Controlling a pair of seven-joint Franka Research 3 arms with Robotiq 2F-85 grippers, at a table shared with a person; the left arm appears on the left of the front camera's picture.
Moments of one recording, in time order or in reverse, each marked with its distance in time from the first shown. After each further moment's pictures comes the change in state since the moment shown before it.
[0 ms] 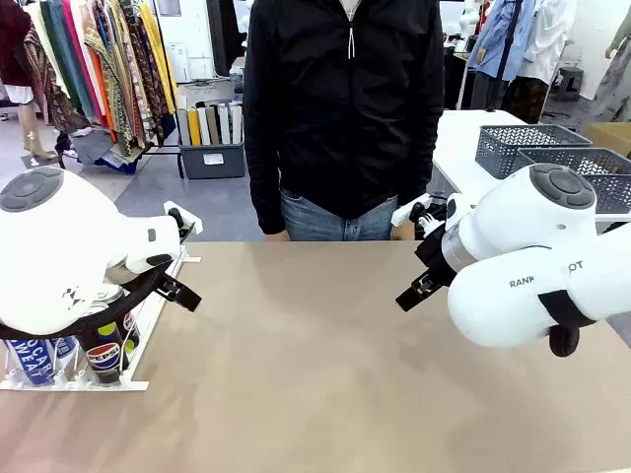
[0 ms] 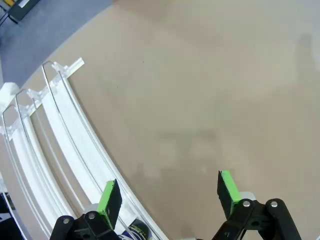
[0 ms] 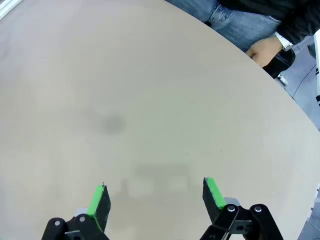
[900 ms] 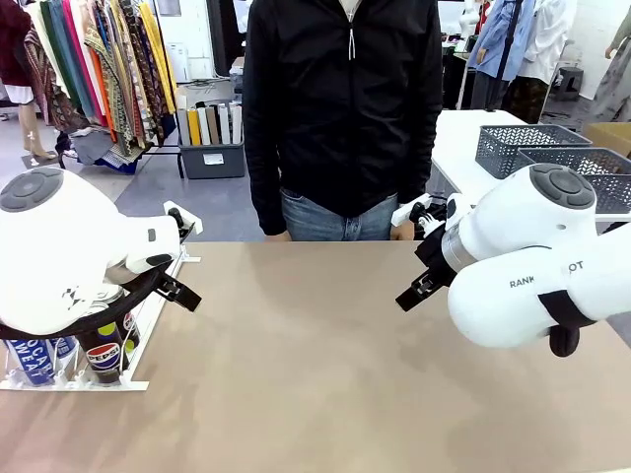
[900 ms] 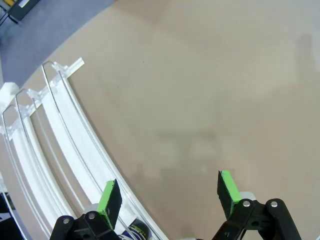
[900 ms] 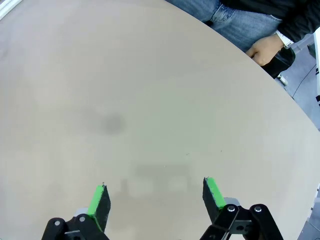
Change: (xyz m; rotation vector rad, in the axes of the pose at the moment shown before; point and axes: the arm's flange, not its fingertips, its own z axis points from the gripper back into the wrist) left arm 0.000 0.000 0.000 0.000 0.000 0.001; right arm 0.000 0.000 0.000 0.000 0.000 0.000
